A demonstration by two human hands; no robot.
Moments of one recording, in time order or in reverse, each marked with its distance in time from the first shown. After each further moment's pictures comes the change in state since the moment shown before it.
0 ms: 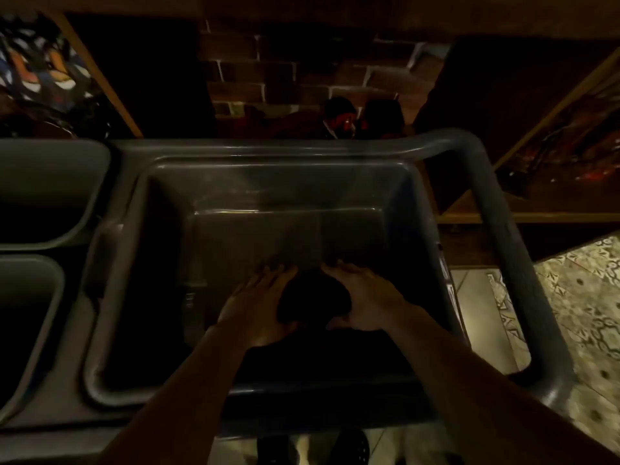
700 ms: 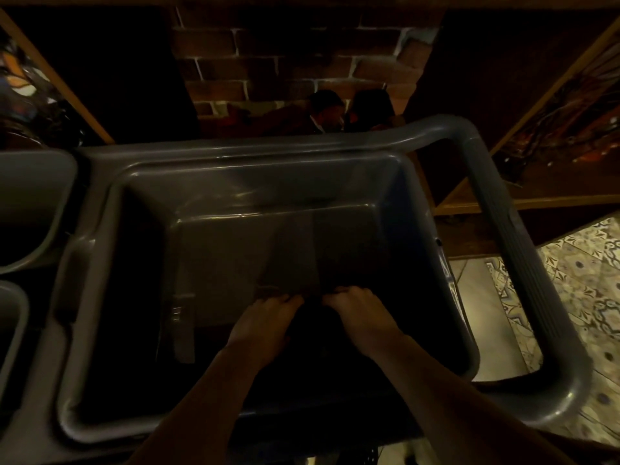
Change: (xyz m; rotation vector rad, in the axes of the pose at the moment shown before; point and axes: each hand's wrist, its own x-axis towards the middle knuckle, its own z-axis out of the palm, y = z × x) left_hand 0.010 0.025 0.008 0.142 -0.087 0.097; right_hand 0.002 -0.005 0.027 -0.091 0.059 -0.026
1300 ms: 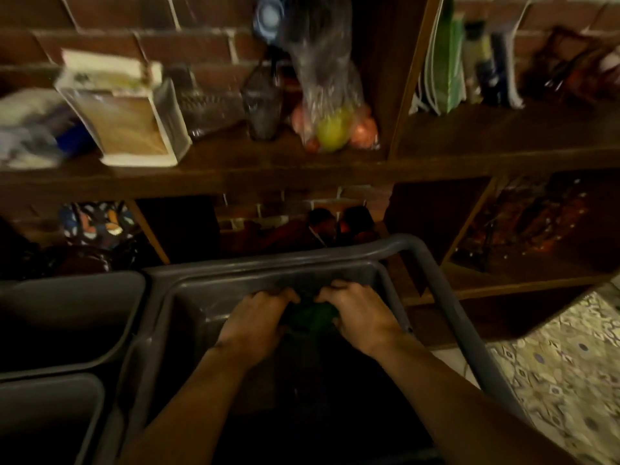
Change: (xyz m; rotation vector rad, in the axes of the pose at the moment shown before) left_hand -0.052 0.017 -0.183 -0.007 0.459 0.034; right_hand -0.041 -0.041 -0.165 -0.036 0.449 -0.086
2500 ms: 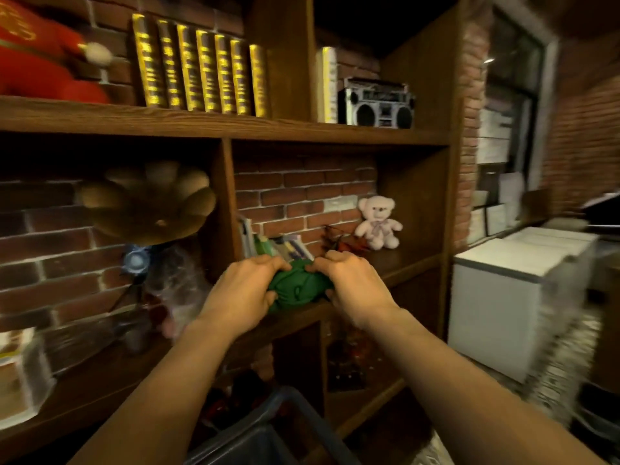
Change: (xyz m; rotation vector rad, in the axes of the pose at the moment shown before) left_hand 0.020 0.251 -0.282 0.126 0.544 0.630; right_hand -0.167 0.005 -0.324 -0.373 0.763 0.260
